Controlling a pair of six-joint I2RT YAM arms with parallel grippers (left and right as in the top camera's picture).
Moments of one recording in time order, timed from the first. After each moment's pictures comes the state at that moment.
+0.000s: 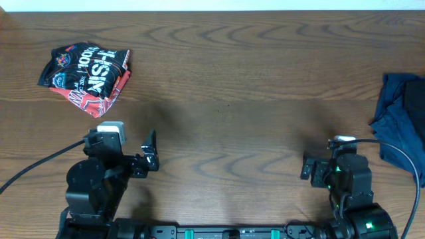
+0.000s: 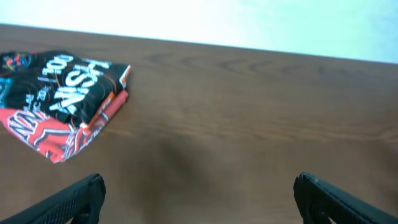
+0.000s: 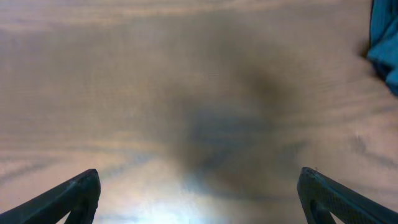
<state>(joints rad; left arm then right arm) -0.11 0.44 0.72 -0.70 0.06 -0.17 0.17 0.47 0.41 -0.75 0.14 0.23</state>
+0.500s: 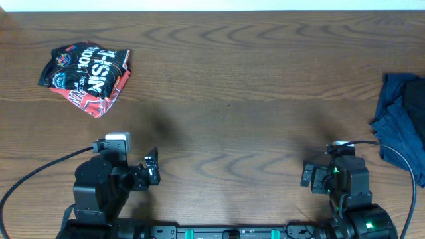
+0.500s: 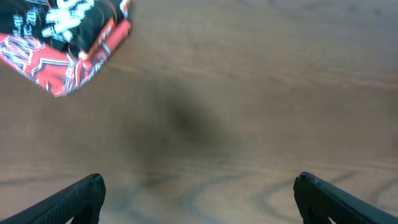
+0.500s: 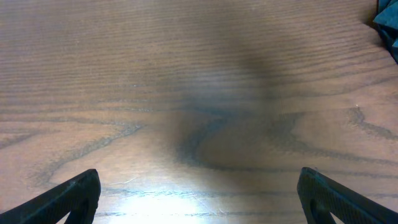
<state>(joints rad) -0.11 0.44 0.72 -0.93 0.06 -0.17 0.17 0.47 0.41 -0.83 0.14 0.23</state>
